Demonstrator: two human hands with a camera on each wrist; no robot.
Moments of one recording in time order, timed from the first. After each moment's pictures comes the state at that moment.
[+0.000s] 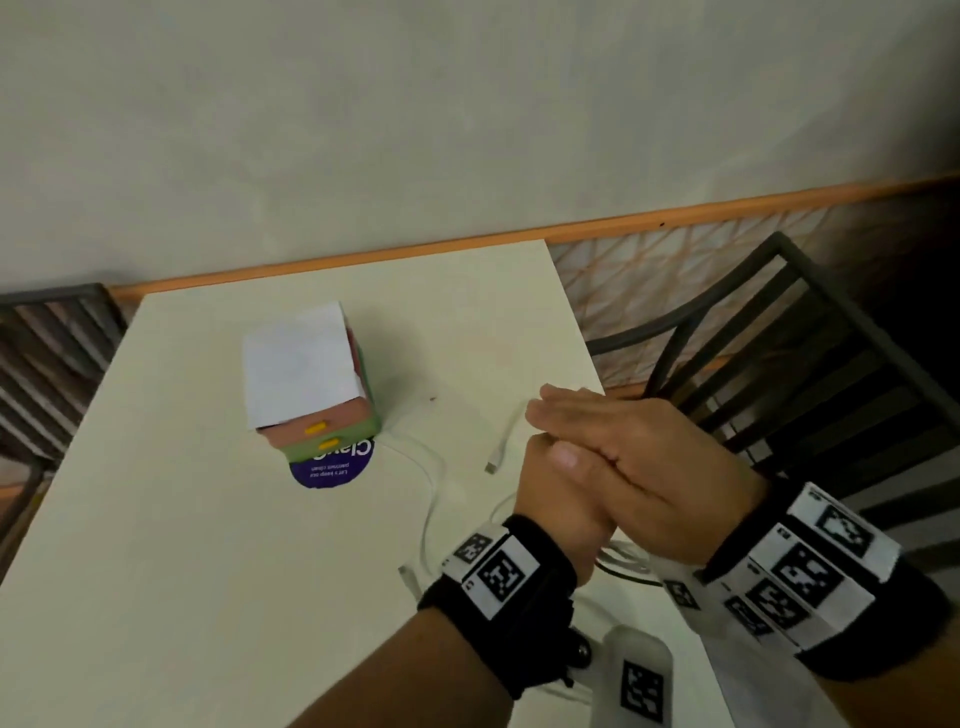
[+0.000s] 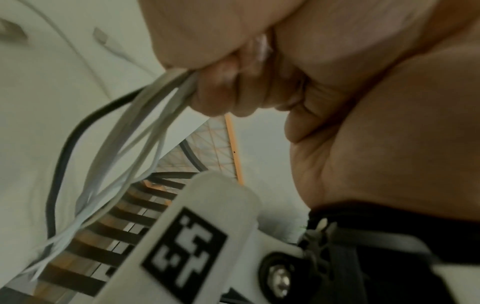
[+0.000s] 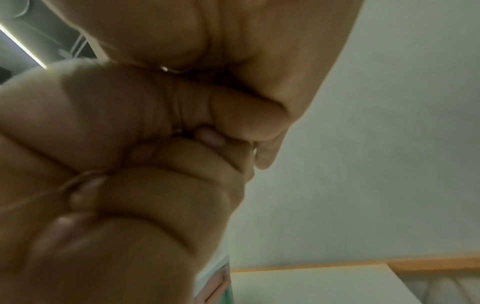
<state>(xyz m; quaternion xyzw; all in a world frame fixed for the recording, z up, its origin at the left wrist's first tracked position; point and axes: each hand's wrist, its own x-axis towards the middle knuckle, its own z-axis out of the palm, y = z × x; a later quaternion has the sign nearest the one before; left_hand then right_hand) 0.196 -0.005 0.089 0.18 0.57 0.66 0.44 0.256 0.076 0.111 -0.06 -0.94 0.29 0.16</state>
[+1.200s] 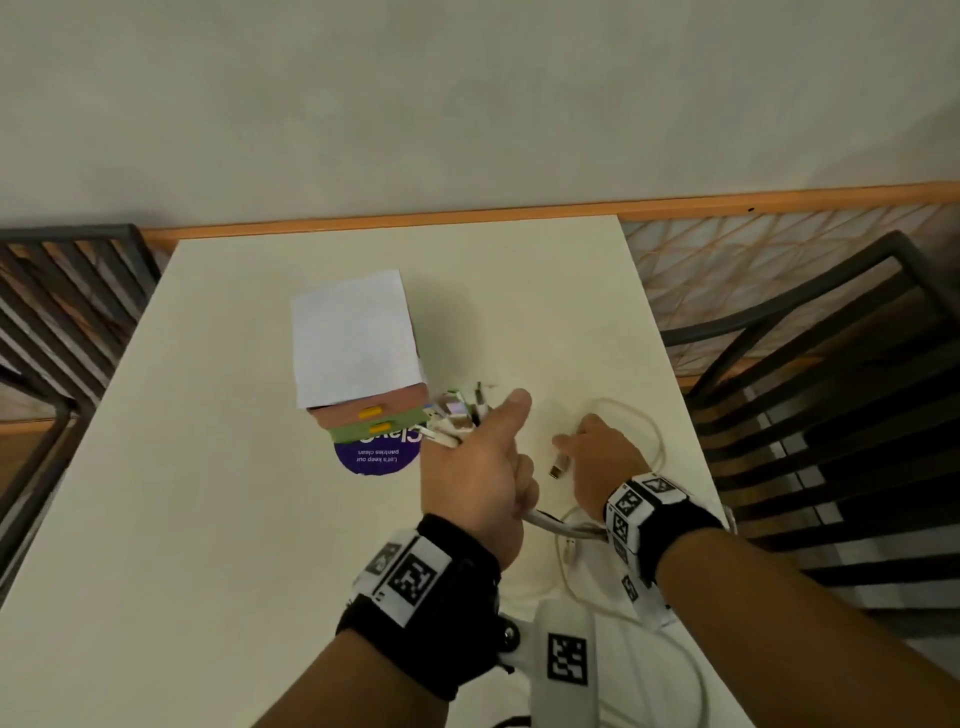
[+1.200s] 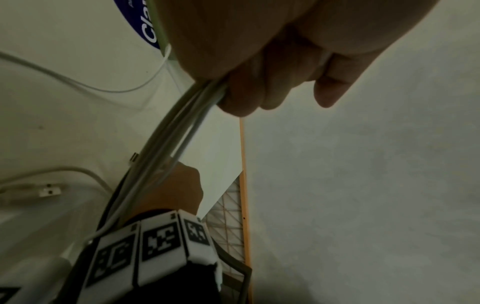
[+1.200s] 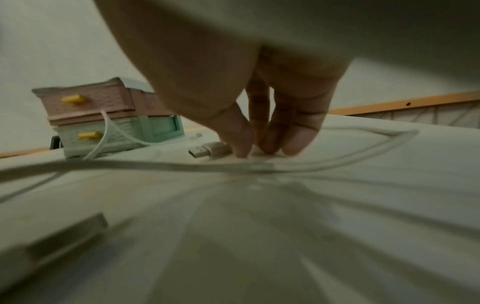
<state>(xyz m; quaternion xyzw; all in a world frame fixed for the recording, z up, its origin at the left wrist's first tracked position) 0.073 -0.056 0.053 -0.10 0.51 0.76 0.38 0.129 0.081 -0.049 -0.28 -0.93 0.14 -0.17</state>
